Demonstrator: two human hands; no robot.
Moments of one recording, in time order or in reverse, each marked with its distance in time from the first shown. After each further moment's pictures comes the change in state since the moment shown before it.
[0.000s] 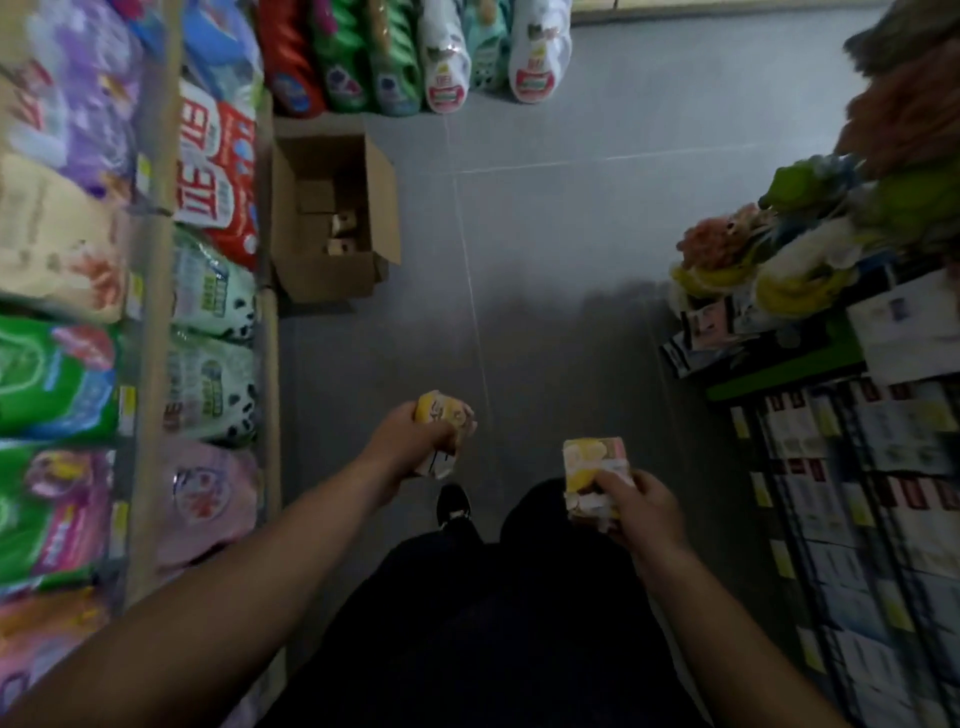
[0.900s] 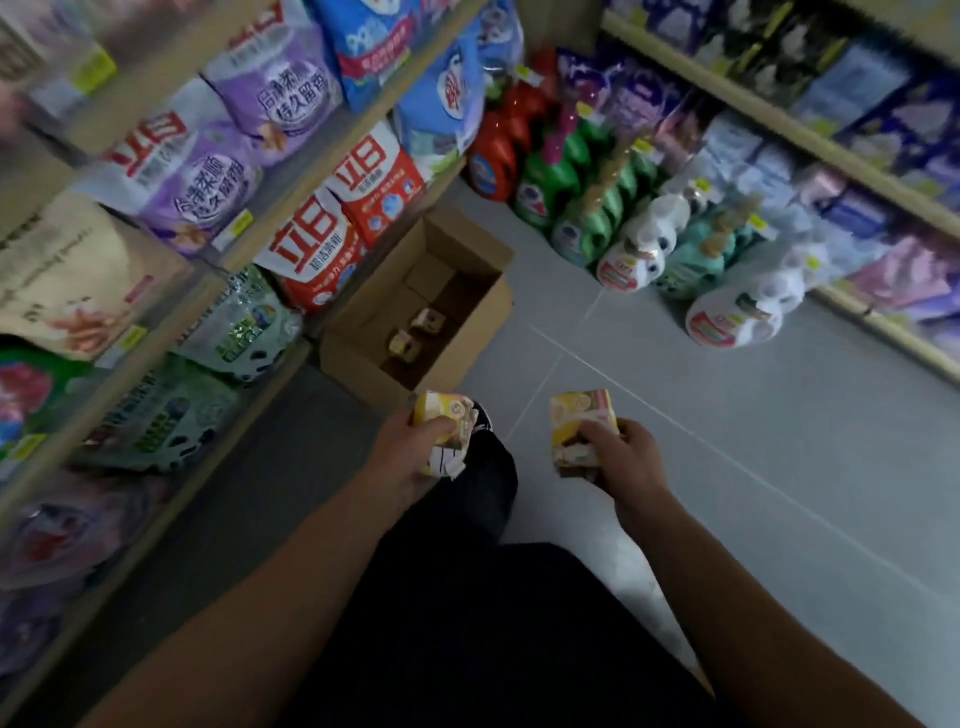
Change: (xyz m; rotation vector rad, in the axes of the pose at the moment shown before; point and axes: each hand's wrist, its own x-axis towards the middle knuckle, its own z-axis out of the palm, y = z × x) left_hand 0.374 0.369 -0.111 -0.820 0.507 -0.129; right_hand 0.352 -0.600 0.325 -0.495 -0.486 -0.269
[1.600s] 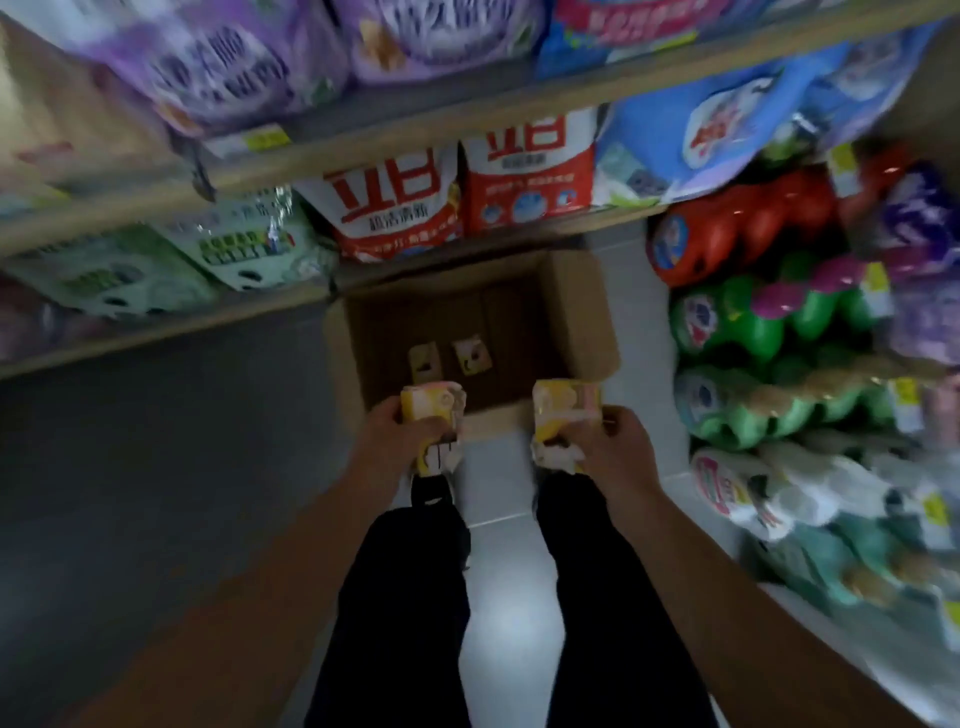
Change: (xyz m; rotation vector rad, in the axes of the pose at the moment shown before) left_hand 0.338 0.096 0.062 -0.486 0.468 -0.204; right_hand 0.426 -0.176 0.212 -0.814 -0.486 -0.124
